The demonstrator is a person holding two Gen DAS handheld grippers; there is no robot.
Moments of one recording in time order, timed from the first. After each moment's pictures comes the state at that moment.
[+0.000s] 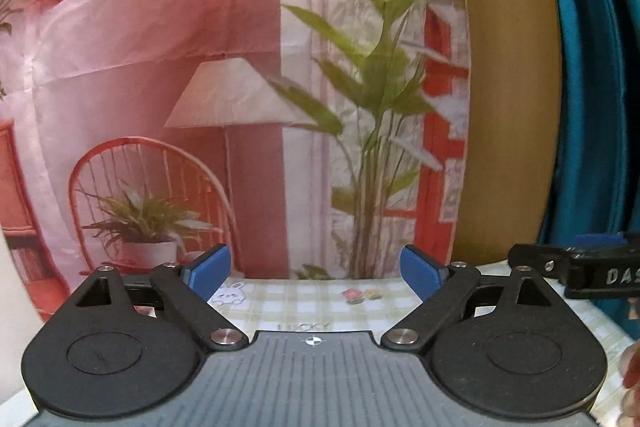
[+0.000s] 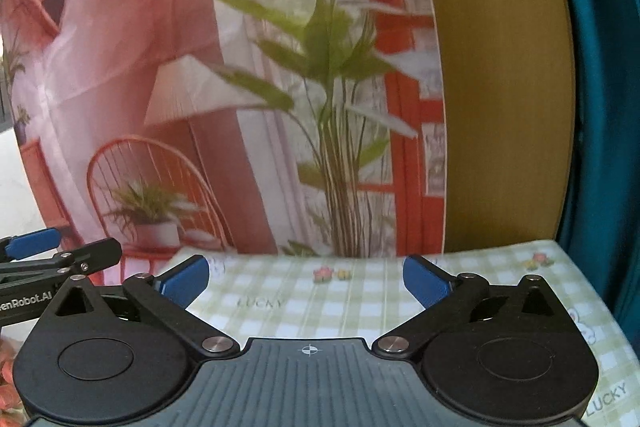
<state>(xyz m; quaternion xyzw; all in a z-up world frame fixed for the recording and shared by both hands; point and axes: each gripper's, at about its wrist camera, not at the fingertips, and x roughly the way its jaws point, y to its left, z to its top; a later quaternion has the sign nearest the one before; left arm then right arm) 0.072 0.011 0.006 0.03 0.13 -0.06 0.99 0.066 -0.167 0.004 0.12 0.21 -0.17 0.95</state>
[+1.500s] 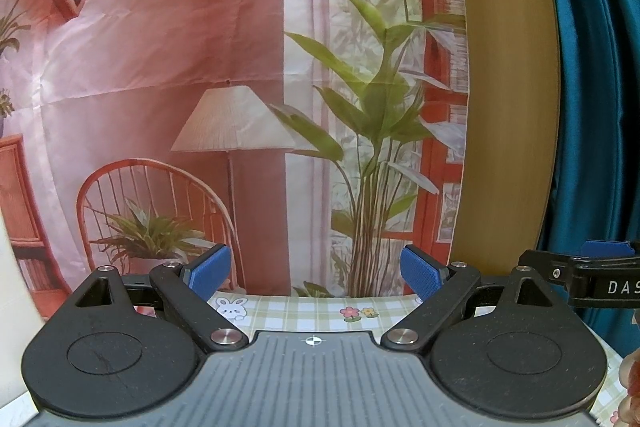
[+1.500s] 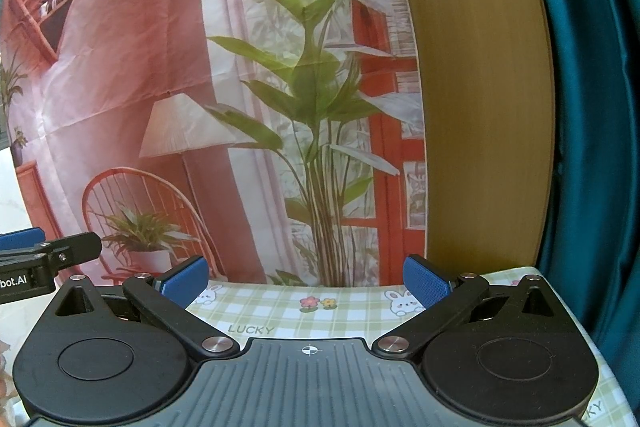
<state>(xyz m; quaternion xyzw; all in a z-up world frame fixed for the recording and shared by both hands) 0.055 0.011 0.032 0.03 0.12 -0.06 0.99 0.044 -0.171 0.035 0.11 0.18 -0.19 0.96</state>
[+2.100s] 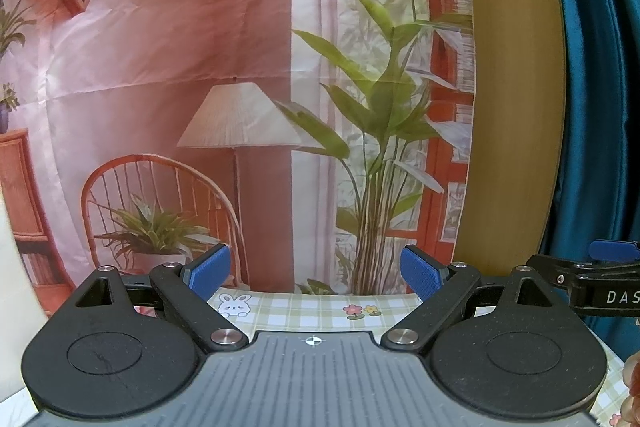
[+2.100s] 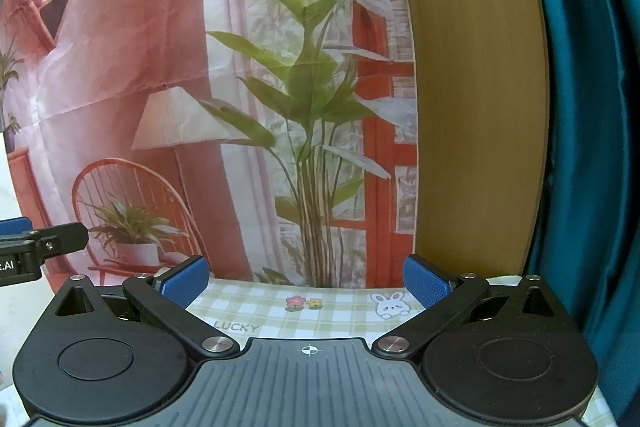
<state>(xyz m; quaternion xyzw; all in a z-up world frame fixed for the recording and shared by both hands) 0.055 0.014 0.033 0.02 0.12 -0.05 0.99 0.043 -0.168 0.034 0.08 0.19 -0.20 0.96</state>
